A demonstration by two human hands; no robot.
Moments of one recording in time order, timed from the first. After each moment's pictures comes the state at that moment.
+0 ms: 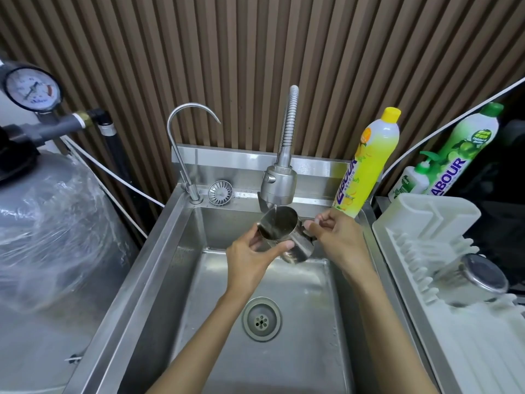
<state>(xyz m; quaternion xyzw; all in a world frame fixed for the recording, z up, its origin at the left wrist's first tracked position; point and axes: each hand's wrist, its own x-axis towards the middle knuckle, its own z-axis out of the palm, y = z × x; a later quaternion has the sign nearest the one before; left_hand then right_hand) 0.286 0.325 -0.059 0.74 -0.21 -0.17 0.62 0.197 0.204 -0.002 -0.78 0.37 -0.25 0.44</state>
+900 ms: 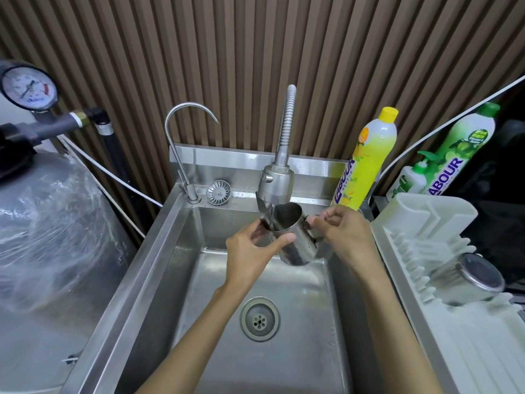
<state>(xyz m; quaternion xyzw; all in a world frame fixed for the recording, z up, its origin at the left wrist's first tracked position) 0.290 0.319 -0.050 0.76 -0.25 -0.13 0.59 0.191 0.199 0.010 -0.77 0.38 -0.25 0.45</state>
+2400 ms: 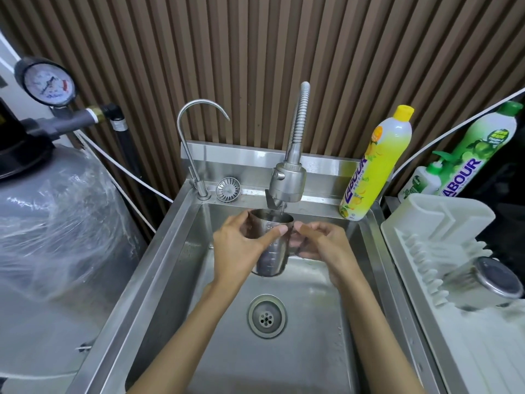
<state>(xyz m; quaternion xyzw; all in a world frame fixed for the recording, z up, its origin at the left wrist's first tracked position) 0.302 0.344 -0.034 0.80 -0.24 -0.04 0.54 0.210 0.216 -0.027 -0.64 0.37 -0.18 0.65</state>
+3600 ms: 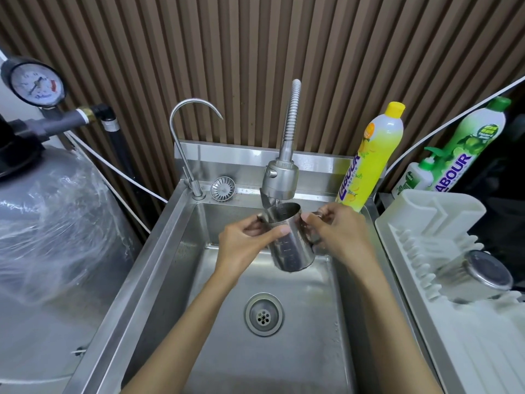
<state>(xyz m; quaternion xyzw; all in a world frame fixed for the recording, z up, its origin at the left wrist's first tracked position) 0.298 0.334 -0.031 0.72 -0.21 -0.23 0.62 0.196 0.213 0.016 -0.82 0.38 -0.21 0.38</state>
